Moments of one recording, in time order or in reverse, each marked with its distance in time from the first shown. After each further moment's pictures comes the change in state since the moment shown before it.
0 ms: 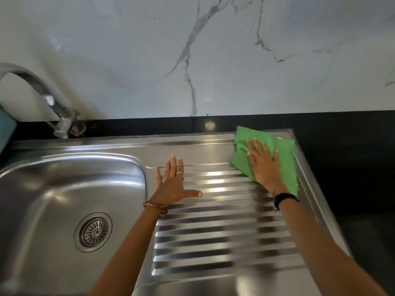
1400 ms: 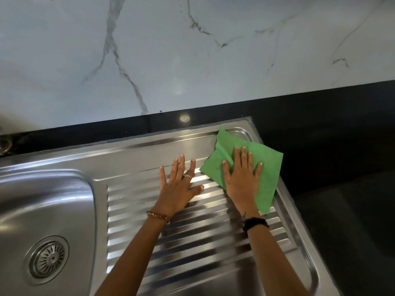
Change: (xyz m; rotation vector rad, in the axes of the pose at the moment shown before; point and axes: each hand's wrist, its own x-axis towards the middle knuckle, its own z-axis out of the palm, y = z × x) left_hand 0.035 0.106 0.041 0.171 0.007 0.174; right_hand -0.055 0.019 0.016 0.112 0.180 0.355
